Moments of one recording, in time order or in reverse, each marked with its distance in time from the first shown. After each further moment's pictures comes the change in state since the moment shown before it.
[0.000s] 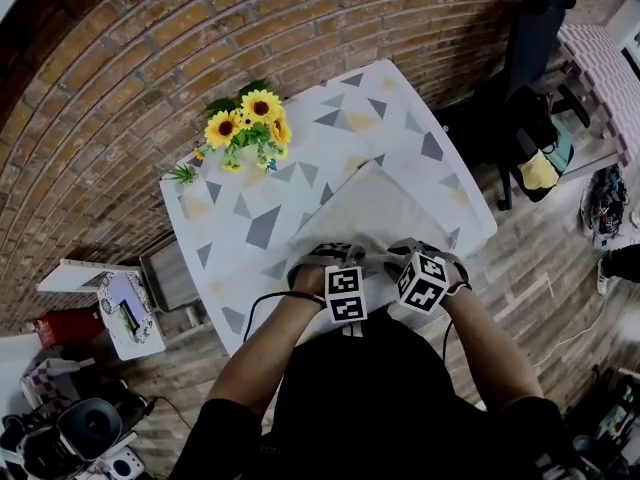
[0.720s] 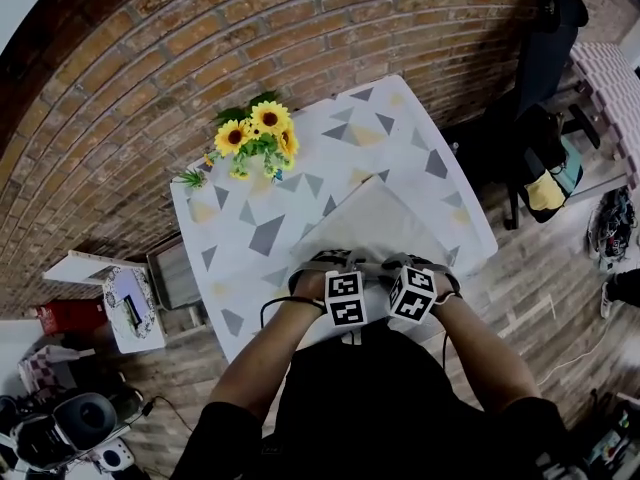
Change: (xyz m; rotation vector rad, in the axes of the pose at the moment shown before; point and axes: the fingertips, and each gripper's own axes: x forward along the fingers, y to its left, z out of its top) left arm -0.003 0.011 0.007 -0.067 0.029 -0.022; right arm 0.019 0.005 -0.005 -0.100 0.008 0.066
